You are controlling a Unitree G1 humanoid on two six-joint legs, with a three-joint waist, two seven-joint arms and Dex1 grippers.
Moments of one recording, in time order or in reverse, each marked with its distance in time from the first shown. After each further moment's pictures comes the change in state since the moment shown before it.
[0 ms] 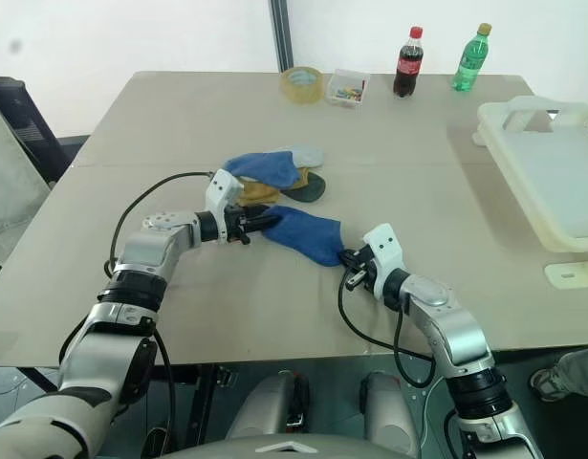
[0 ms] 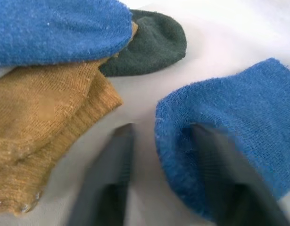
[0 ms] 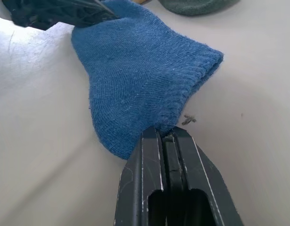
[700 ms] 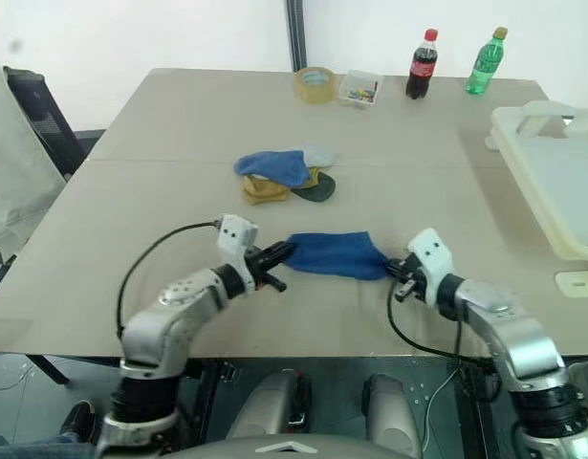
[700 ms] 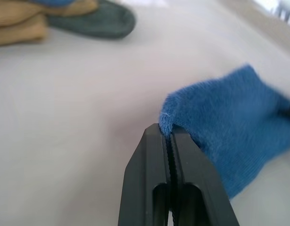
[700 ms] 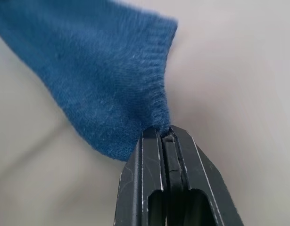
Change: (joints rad) left arm 0.523 -0.336 0.020 -0.936 -0.118 0.435 0.536; right arm 0.105 -0.344 -0.170 -0.149 0.066 0.145 0.133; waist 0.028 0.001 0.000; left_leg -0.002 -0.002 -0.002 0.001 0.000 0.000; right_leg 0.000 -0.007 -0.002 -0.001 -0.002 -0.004
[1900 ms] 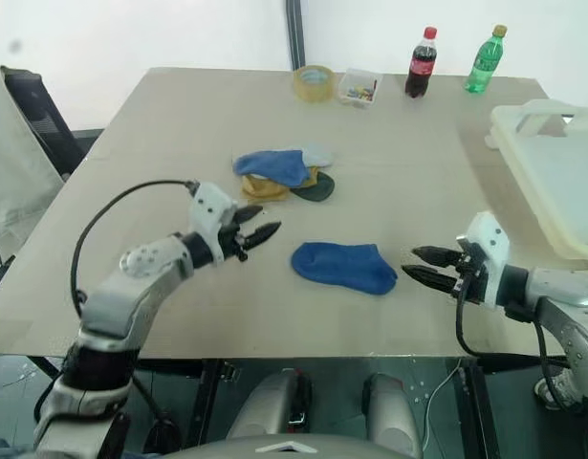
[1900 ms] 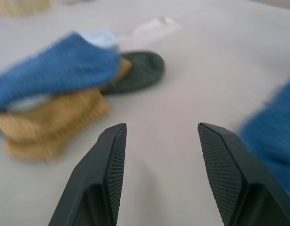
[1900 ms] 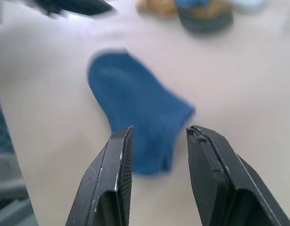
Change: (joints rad) left arm -0.238 0.374 -0.038 0.248 0.057 -0.307 -0.161; right arm 0.060 -0.116 -0.279 -0.131 0.299 -0.029 0.293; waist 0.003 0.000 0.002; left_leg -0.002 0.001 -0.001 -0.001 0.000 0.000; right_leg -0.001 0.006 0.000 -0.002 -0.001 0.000
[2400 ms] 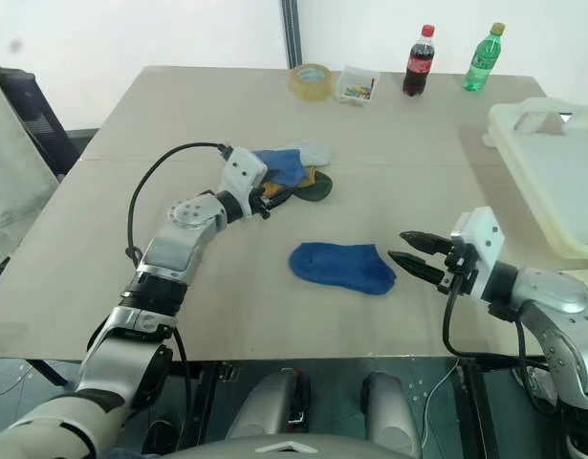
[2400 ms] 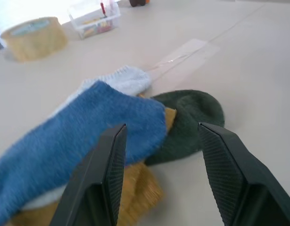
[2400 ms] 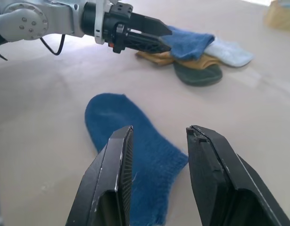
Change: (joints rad) left arm -0.324 -0.133 -0.074 0.578 0.189 -0.373 -0.014; right arm 0.009 0.071 0.042 -0.035 -0.049 -0.130 -0.078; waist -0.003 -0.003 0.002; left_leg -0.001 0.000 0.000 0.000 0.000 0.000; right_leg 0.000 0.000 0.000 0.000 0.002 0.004
